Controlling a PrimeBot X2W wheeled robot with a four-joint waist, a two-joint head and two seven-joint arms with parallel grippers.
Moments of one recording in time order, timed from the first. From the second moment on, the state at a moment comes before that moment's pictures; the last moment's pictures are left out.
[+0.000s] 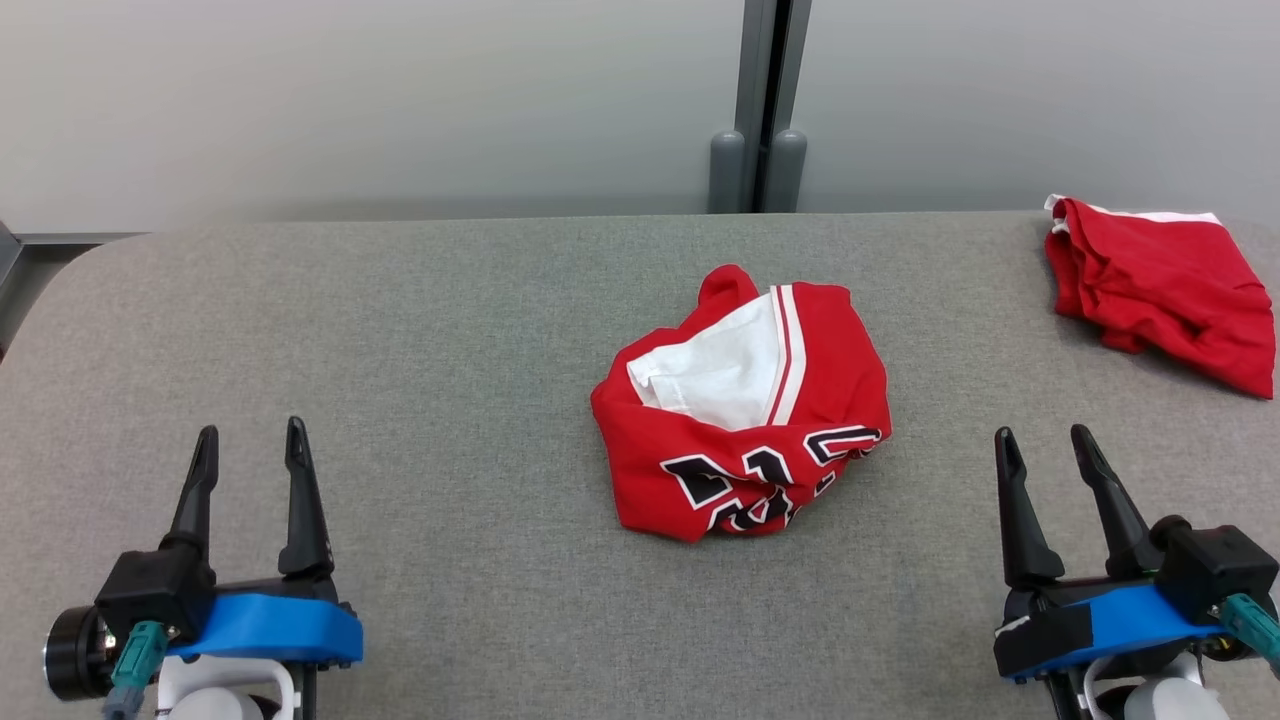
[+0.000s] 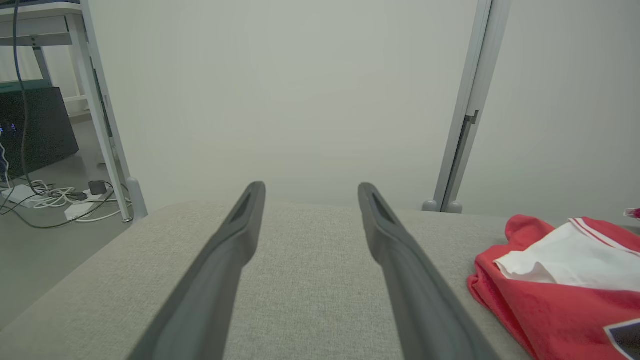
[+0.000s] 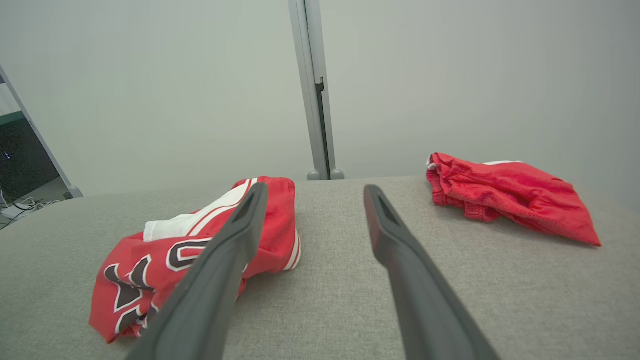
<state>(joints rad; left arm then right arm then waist) -0.11 0.24 -0.14 0.20 -0.33 0.09 -0.26 -0.09 -0.05 -0.05 0.17 0.18 0.13 -0.21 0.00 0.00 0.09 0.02</state>
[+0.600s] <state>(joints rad) -0.04 0.21 -0.10 0.19 -0.29 0.07 -0.26 -0.05 -0.05 -0.06 0.15 0.17 0.13 -0.18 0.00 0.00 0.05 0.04</state>
